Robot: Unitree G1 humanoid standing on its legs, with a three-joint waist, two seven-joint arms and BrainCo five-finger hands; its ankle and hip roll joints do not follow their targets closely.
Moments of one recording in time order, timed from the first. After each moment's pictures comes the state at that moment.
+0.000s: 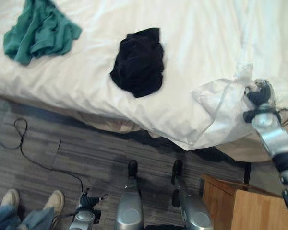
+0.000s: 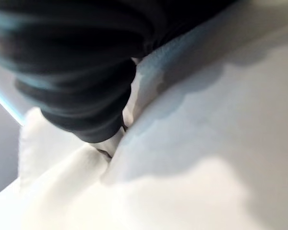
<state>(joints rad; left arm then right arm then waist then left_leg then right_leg) -0.04 0.39 -0.20 1.09 -0.17 -0.07 0.20 -0.52 -0.72 0.21 0.27 0.05 0.28 -0.44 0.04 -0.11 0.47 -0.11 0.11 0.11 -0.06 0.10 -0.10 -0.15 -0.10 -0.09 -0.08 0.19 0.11</state>
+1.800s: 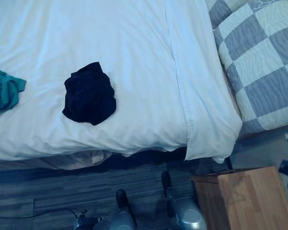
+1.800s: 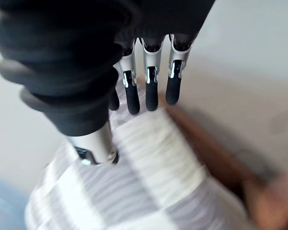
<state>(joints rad) 0.06 0.35 -0.15 1.14 -0.10 -0.04 0.21 0.00 -0.73 -0.18 0.06 0.26 0.08 -0.49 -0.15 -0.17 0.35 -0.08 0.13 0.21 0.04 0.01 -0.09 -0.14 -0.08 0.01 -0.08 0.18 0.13</state>
